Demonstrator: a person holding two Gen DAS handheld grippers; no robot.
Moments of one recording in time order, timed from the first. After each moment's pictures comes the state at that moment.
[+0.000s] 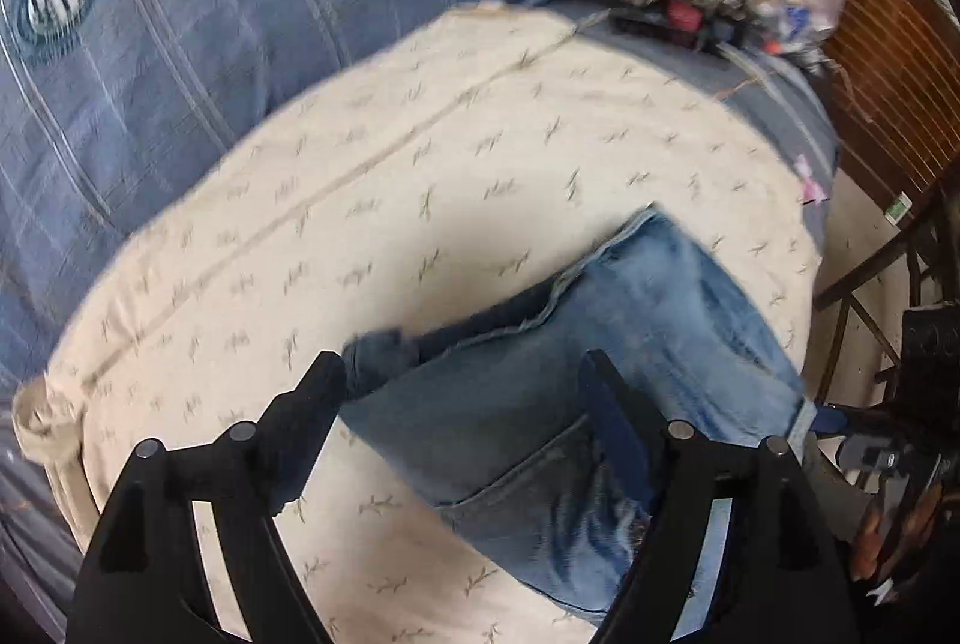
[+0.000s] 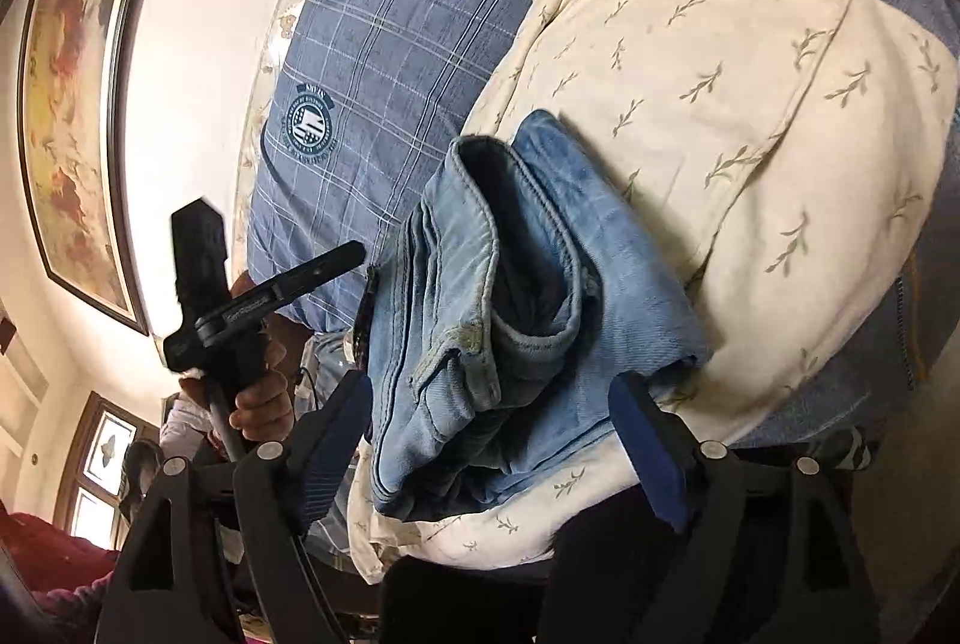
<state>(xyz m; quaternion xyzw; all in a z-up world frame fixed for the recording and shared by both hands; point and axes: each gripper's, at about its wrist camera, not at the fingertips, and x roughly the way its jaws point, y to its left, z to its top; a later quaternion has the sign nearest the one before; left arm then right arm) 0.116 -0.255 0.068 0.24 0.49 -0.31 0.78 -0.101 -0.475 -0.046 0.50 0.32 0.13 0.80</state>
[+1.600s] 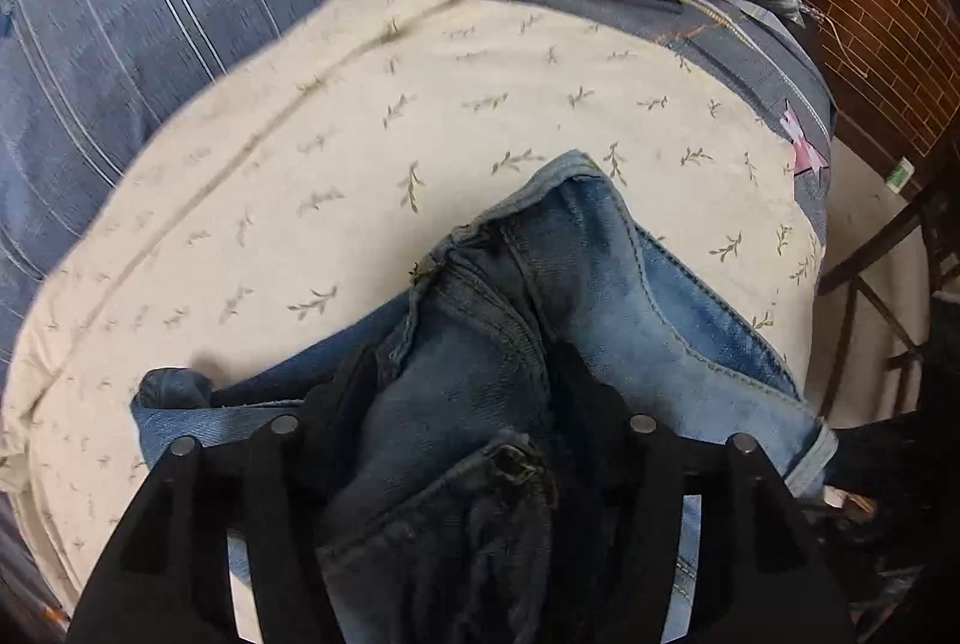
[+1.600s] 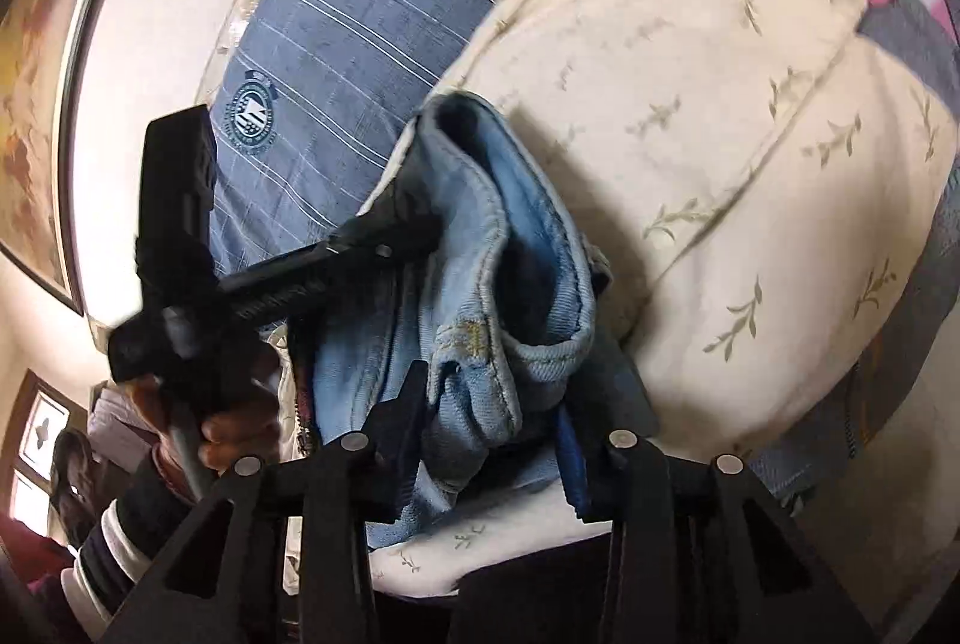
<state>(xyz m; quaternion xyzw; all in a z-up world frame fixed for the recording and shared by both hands) 0.066 -0.352 0.011 0.27 0.46 -0.33 0.78 -0.093 -0.491 -0.049 0.43 0.34 0.07 0.83</state>
